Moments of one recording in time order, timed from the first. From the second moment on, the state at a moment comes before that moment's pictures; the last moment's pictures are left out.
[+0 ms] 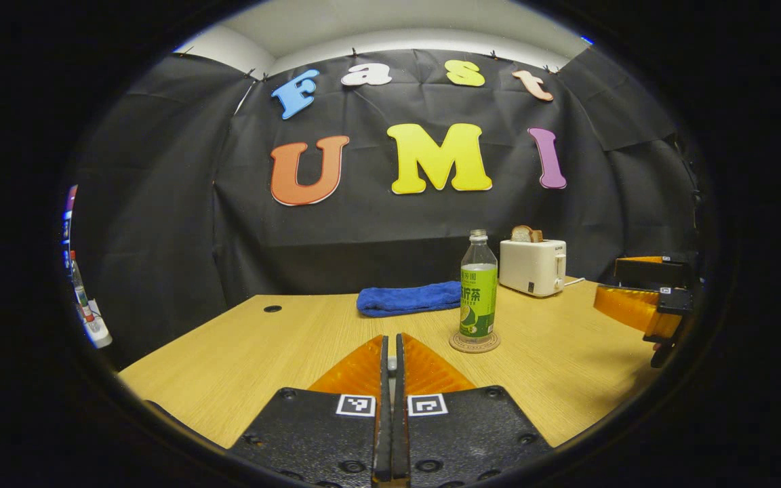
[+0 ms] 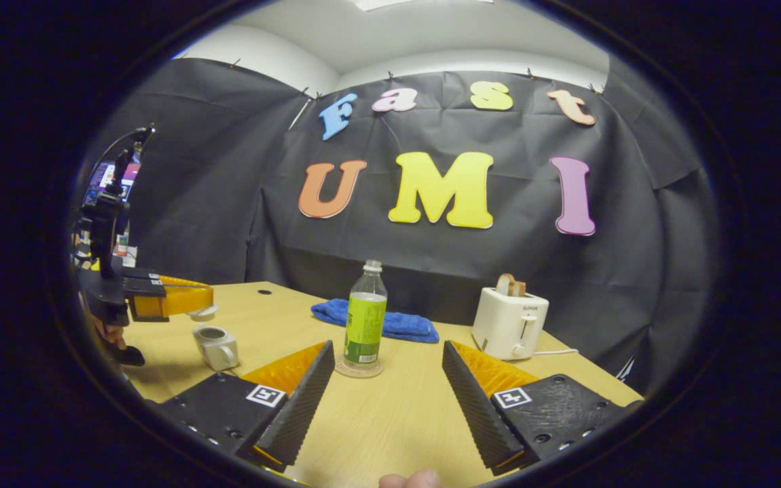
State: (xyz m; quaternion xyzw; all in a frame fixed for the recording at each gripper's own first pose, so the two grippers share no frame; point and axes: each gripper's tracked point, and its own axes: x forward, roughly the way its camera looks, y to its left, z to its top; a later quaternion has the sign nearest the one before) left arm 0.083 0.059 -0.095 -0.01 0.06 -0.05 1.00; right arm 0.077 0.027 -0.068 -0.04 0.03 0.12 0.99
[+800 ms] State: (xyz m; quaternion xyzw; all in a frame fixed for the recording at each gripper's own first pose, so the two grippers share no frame) left arm 0.095 0.062 -0.123 -0.03 0.09 -0.04 0.99; right arm 0.086 0.011 -0.085 -0.02 0.04 0.09 0.99
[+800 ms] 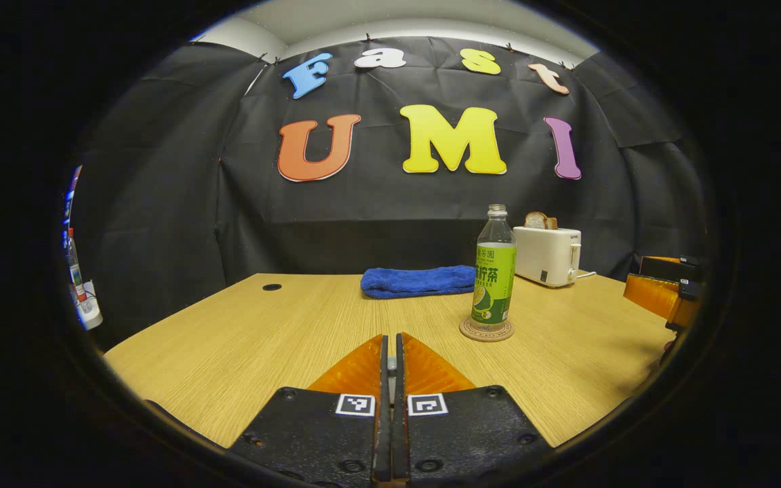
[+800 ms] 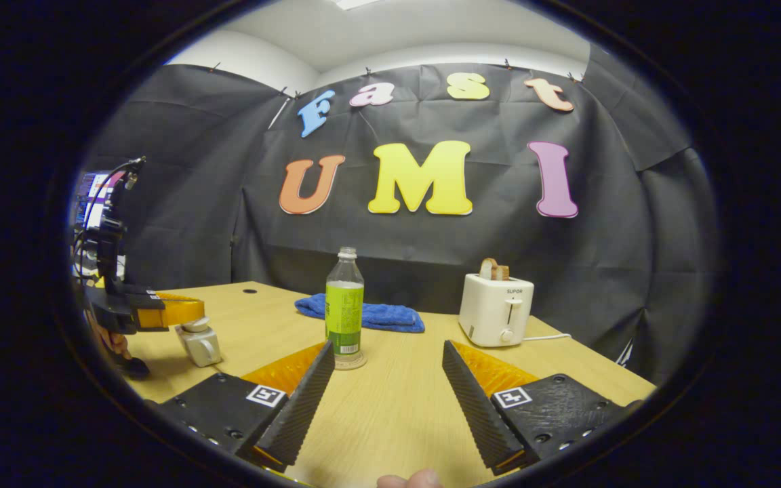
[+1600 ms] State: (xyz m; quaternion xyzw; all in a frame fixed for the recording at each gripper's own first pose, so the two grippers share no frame) left arm 0.092 0.068 -0.130 -0.03 0.11 -0.02 0.99; right arm 0.078 0.005 -0.077 -0.02 0.03 0.09 1.00
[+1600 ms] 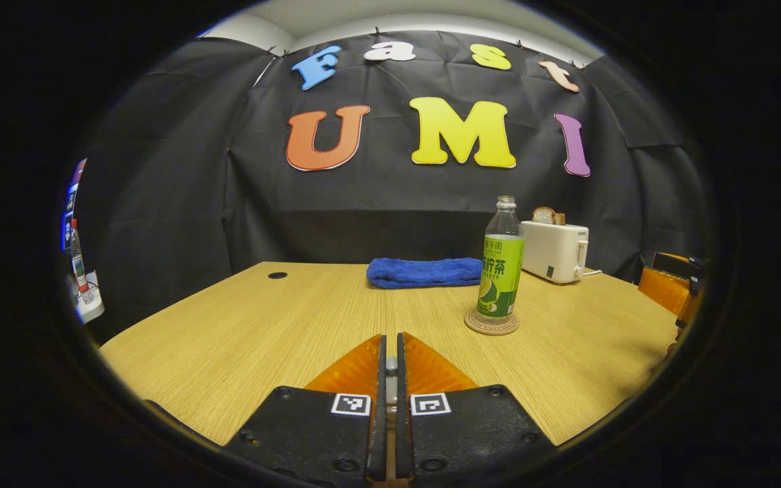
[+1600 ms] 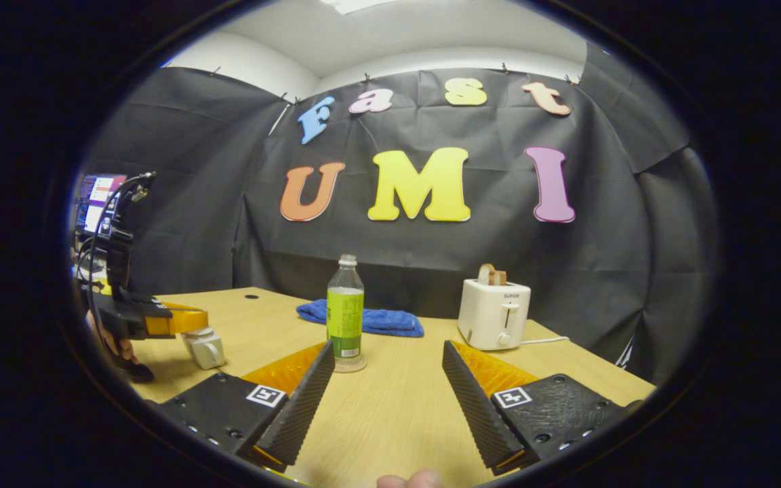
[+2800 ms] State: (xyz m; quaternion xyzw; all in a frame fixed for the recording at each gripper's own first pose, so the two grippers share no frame) left arm 0.006 0.016 0.010 -0.02 0.01 0.03 1.00; right arm 0.004 -0.039 0.020 0.03 -0.02 0.00 1.00
